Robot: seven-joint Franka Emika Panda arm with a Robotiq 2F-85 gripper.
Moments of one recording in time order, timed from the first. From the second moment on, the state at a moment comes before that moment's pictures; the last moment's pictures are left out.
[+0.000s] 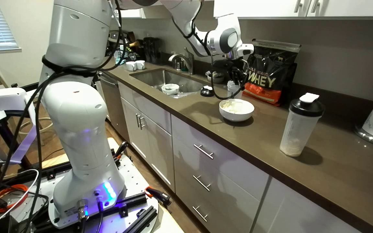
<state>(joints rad) 0.09 0.43 -0.08 -1.77 -0.20 2.51 0.38</state>
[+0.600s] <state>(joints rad) 0.09 0.44 -0.08 -1.76 -0.19 2.51 0.38</state>
